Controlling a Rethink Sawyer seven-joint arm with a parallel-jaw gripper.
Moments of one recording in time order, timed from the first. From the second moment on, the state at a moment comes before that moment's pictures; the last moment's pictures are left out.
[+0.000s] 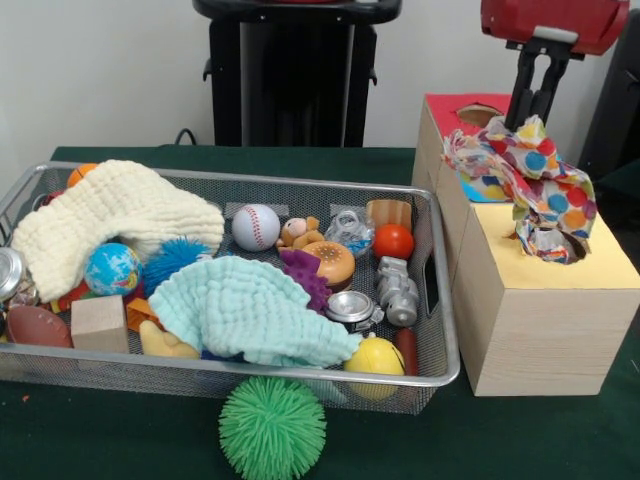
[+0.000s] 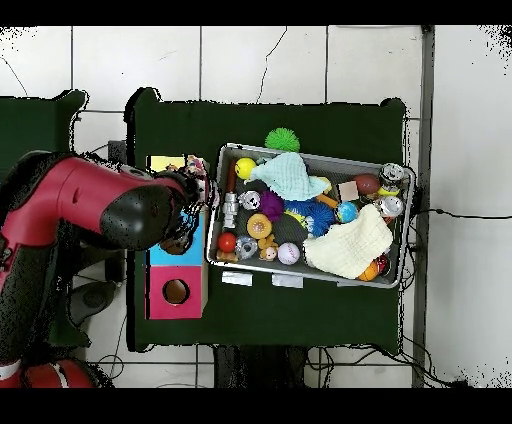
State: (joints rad) arm 0.47 0.44 -2.02 1.01 -1.00 -1.39 4.47
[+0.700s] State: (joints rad) arm 0.51 0.48 -2.01 1.03 -0.99 -1.39 4.47
